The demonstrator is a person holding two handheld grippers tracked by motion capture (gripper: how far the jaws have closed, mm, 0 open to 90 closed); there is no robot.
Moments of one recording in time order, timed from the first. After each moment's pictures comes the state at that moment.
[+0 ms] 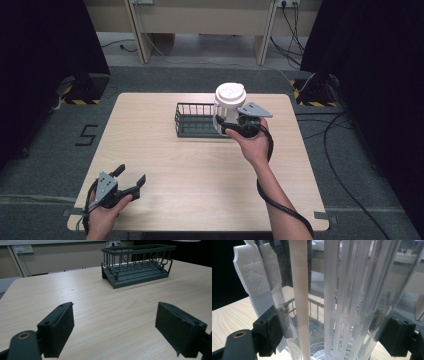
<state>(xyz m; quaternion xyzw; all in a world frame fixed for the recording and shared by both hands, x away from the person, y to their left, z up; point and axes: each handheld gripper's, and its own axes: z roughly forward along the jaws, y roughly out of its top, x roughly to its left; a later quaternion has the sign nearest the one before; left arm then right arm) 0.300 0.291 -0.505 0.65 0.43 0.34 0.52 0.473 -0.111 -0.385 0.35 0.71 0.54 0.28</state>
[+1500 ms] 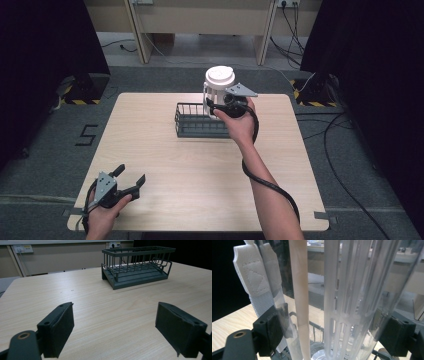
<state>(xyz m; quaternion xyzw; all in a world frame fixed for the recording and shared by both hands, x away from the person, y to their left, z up) 0.301 0.292 -0.505 0.65 0.43 0.34 0.53 0.525 -0.076 -0.368 0.37 0.70 0.54 0.28</state>
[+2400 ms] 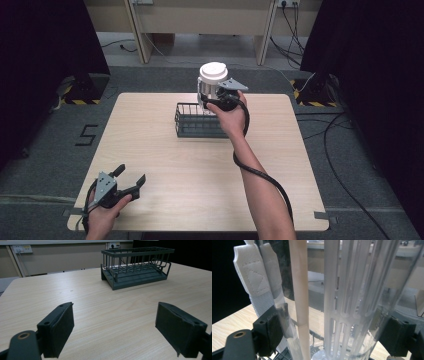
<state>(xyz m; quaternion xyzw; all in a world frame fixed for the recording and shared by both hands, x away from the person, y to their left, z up) 0.301 0.292 -0.505 0.65 0.43 0.34 0.53 0.555 -0.054 -0.377 0.39 0.71 0.53 0.27</state>
